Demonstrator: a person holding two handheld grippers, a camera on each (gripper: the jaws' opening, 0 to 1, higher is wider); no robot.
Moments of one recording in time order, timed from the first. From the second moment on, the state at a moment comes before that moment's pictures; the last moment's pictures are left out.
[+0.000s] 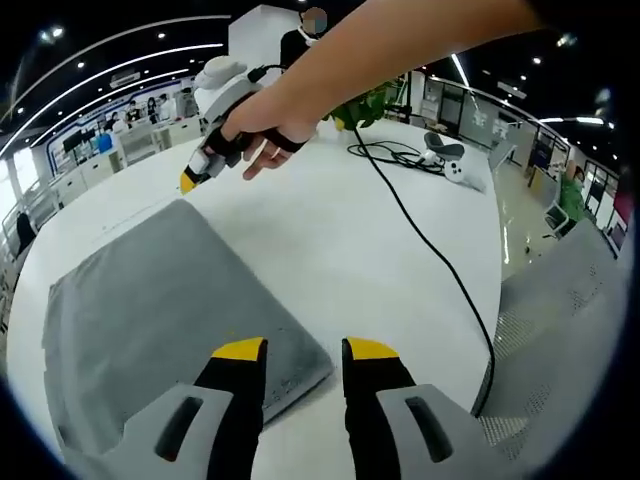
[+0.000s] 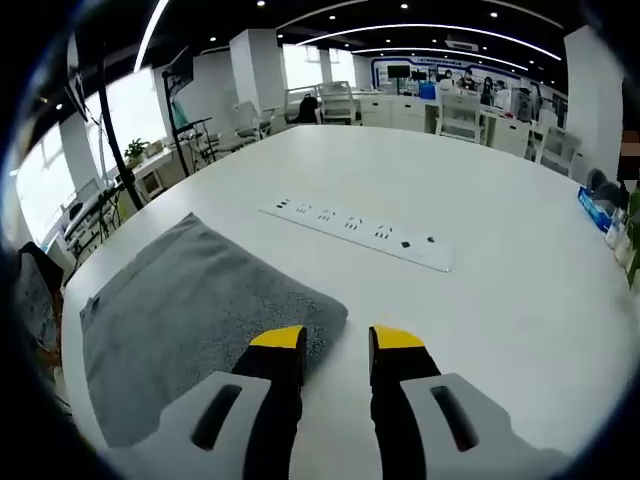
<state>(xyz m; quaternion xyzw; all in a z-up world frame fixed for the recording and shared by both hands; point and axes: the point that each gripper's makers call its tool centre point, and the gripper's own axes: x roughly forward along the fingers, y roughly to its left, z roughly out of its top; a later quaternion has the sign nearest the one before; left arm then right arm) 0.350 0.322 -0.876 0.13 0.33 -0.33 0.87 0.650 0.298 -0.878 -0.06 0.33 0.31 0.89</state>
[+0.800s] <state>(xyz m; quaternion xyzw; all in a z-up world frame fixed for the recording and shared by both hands) 0.339 0.318 -0.911 0.16 0.37 -0.35 0.85 0.663 0.313 -0.907 -0.04 0.35 0.31 0.88</state>
